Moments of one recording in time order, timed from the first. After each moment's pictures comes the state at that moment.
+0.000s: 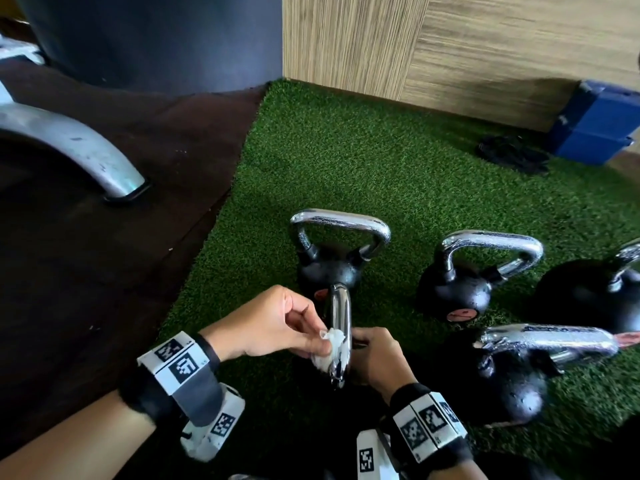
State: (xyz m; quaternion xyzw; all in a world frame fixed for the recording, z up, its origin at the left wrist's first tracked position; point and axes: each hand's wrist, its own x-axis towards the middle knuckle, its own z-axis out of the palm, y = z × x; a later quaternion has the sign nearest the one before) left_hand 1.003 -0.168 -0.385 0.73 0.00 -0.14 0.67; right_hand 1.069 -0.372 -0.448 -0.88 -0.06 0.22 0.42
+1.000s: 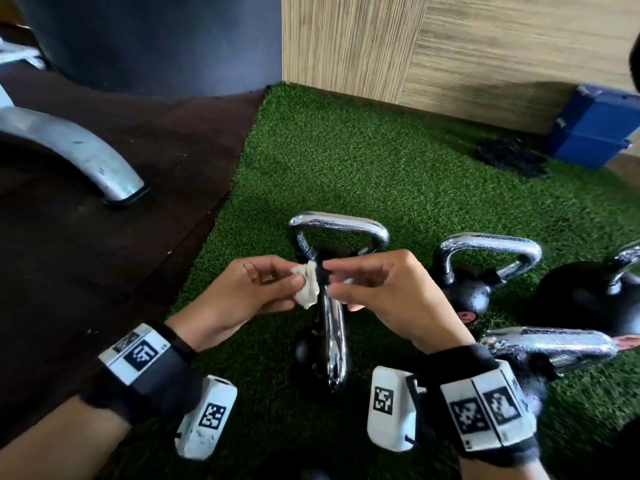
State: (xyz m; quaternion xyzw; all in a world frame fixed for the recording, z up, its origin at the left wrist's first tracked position) left_hand 1.004 -0.145 -0.359 0.65 0.07 0.02 0.76; right_hand 1.086 -0.362 -0.303 -0.78 -0.28 0.17 0.54
